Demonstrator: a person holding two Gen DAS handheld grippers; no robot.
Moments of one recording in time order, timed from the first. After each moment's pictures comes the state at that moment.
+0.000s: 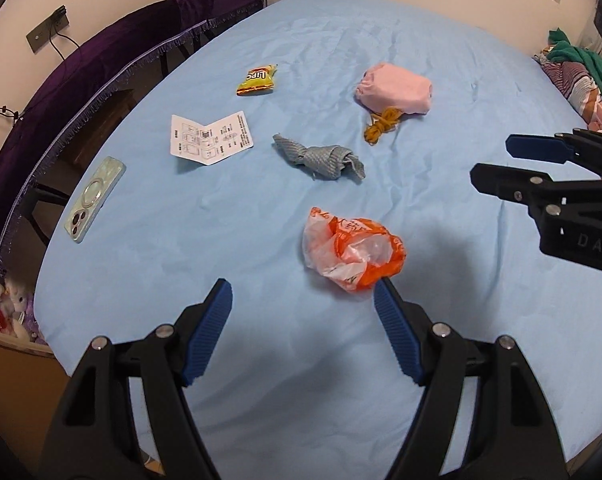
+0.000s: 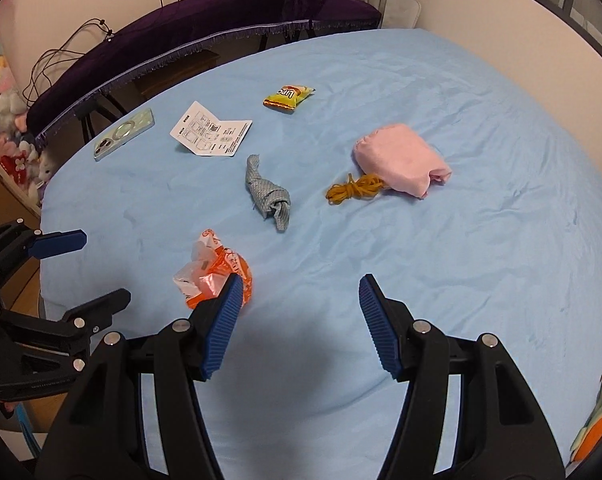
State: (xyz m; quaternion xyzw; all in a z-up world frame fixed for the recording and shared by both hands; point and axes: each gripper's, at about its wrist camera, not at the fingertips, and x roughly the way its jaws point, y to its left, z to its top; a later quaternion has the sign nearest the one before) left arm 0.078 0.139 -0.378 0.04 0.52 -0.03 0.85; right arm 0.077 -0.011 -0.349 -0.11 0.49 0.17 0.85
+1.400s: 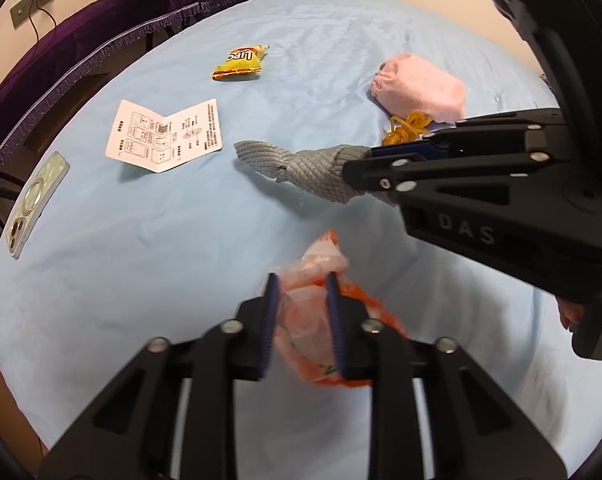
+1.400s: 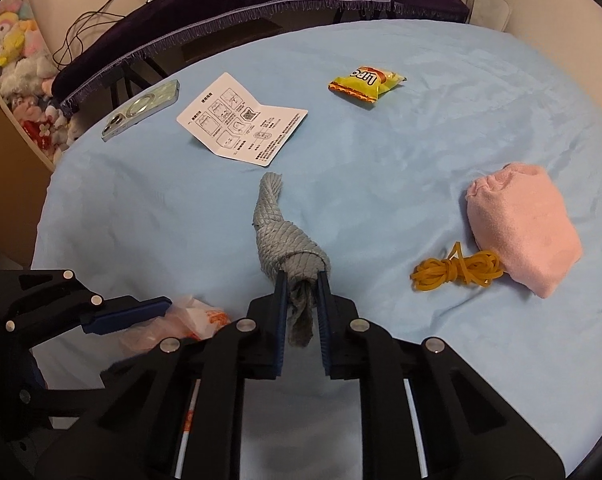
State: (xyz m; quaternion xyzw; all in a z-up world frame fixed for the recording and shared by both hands) left arm 0.152 0.147 -0.445 -0.01 0.51 -0.04 0.86; right arm 0.180 0.053 -0.433 -0.13 0.50 0.30 0.80
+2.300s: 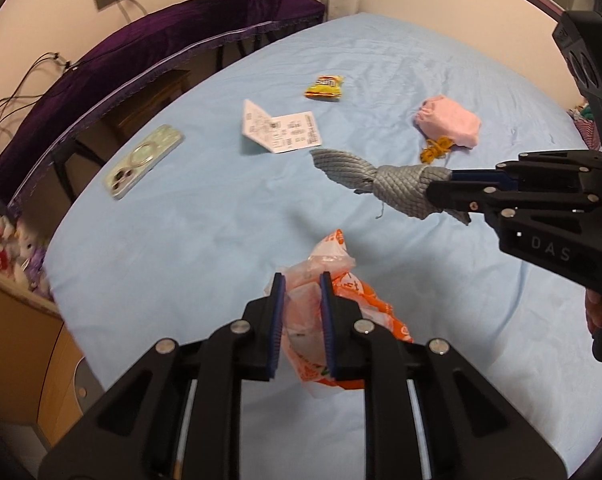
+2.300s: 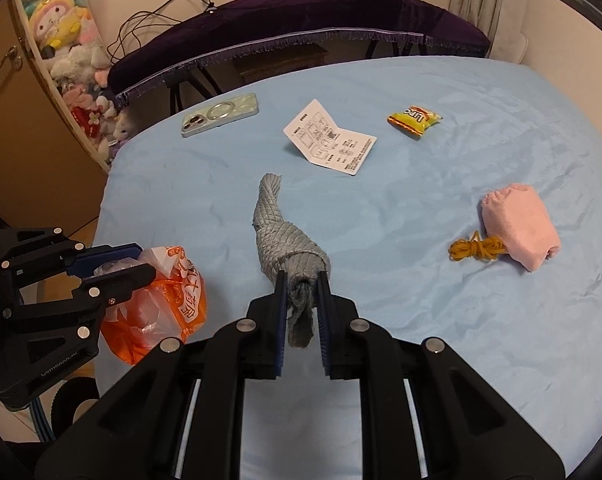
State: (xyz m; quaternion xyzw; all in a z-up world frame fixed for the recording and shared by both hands) left arm 0.040 0.207 -0.373 -0.03 0.49 0.05 0.87; right arm 0.081 0.076 -0.363 -0.14 0.47 0.34 0.80
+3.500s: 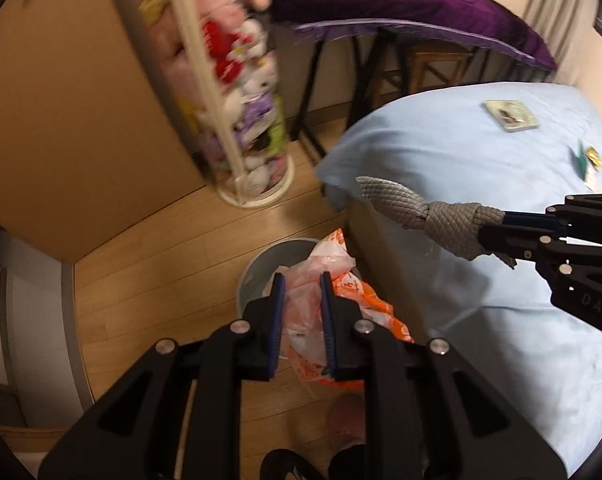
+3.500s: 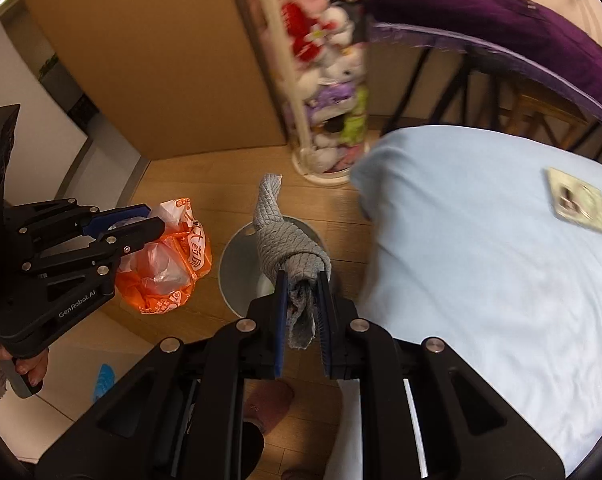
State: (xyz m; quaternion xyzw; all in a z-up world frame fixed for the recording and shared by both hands) left arm -0.224 0.569 -0.415 -0.18 0.49 0.33 0.78; right arm -0.121 0.505 -0.411 -0.26 0.47 0.55 0.64
